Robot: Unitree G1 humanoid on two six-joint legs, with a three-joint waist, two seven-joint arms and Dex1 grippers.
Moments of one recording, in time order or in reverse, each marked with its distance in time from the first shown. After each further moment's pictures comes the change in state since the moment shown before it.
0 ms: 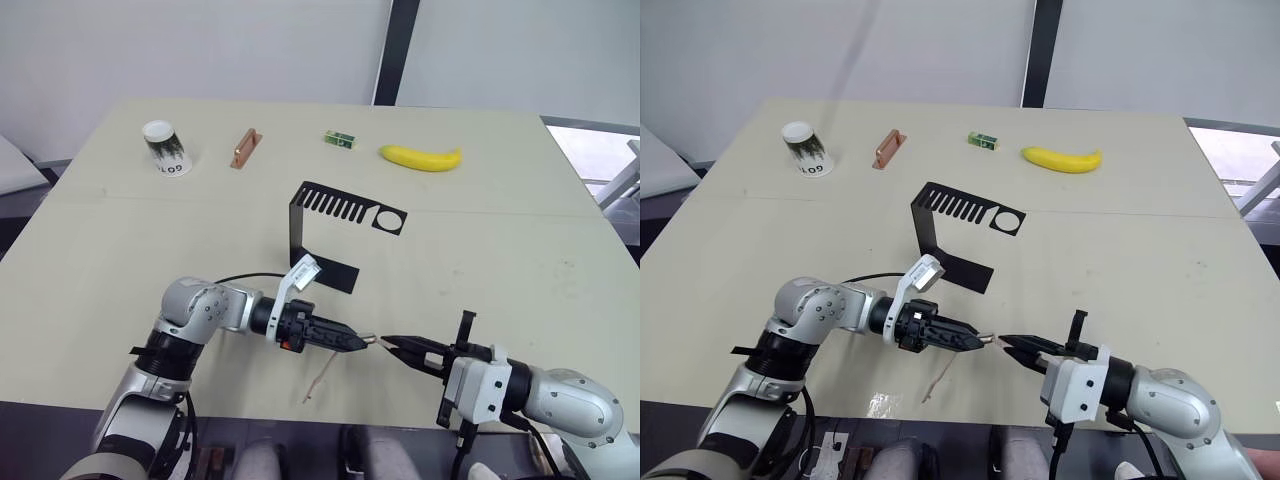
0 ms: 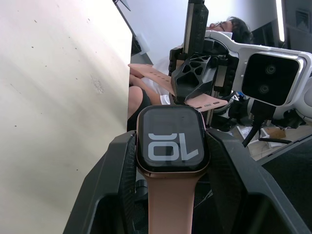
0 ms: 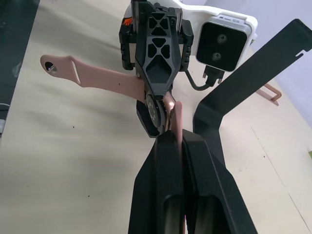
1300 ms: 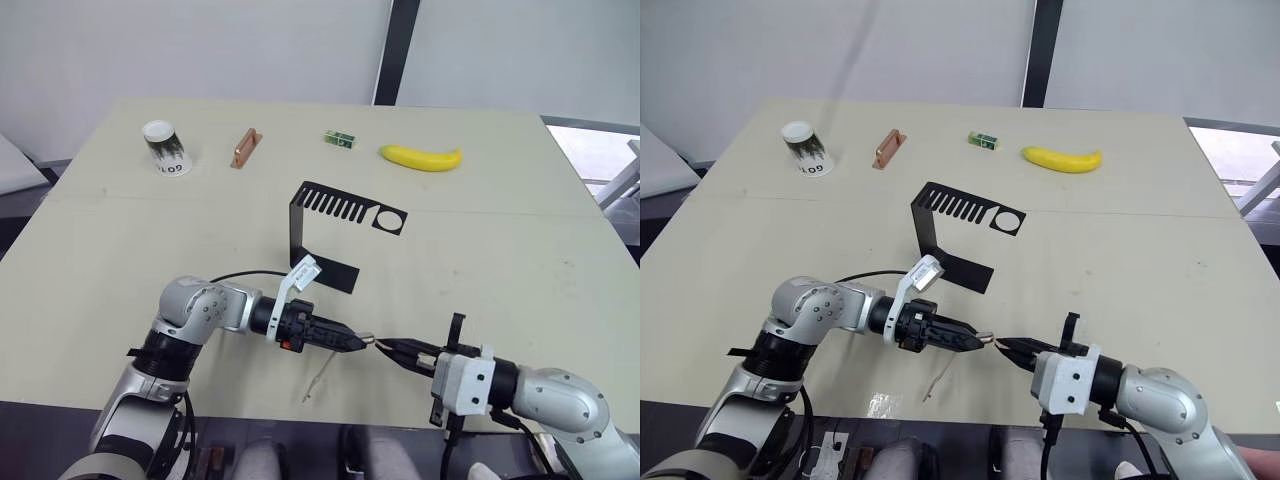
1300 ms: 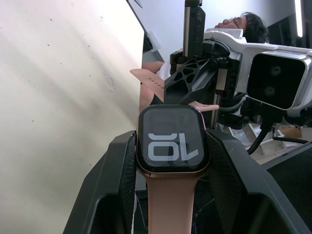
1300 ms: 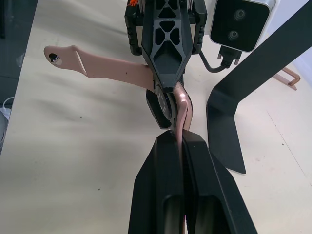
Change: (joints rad) left arm 0.000 0.001 -0.002 -0.026 0.004 0.002 0.047; right arm -0.030 0.000 0.046 -0.006 -0.036 0.101 0.000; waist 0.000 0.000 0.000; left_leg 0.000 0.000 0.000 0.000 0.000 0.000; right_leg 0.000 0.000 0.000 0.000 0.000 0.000
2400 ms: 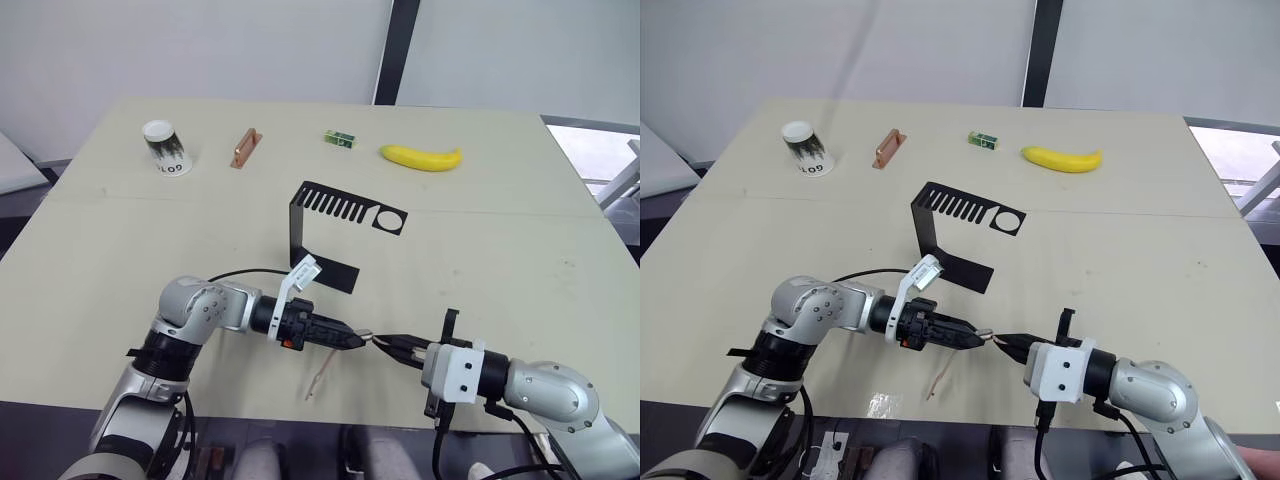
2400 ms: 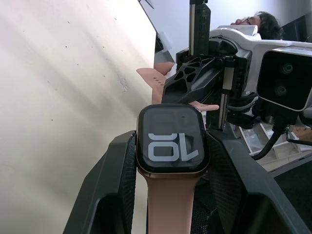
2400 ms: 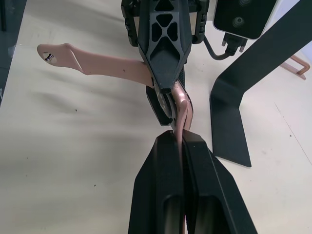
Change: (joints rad) left arm 0.000 -0.001 -0.005 -0.004 0.011 -0.007 0.039; right arm -0.053 -0.006 0.037 0.000 -0.017 0.095 0.000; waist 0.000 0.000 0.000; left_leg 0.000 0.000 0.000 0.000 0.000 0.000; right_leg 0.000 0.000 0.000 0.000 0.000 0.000
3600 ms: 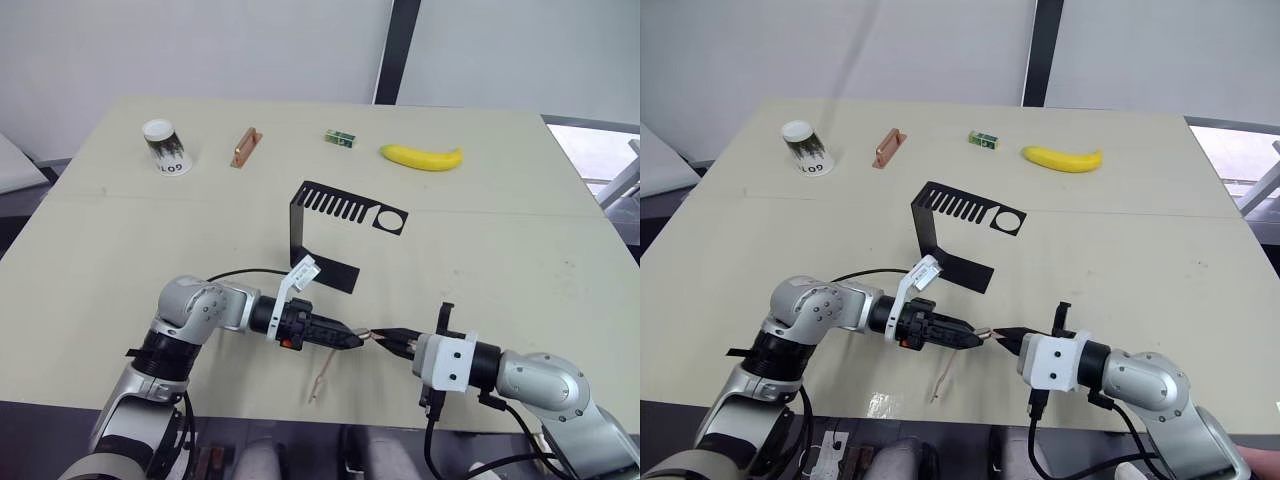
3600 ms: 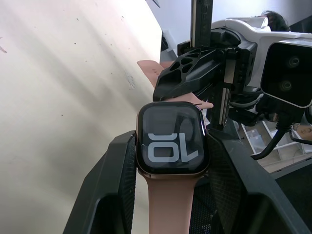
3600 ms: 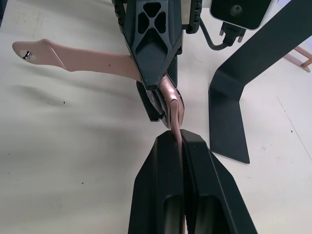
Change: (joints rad) left arm 0.001 0.000 0.003 0.000 0.019 0.008 0.001; right arm -0.063 0.001 0.038 0.001 -0.033 0.069 0.000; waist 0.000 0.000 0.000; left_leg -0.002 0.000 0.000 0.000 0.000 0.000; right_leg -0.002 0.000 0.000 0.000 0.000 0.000
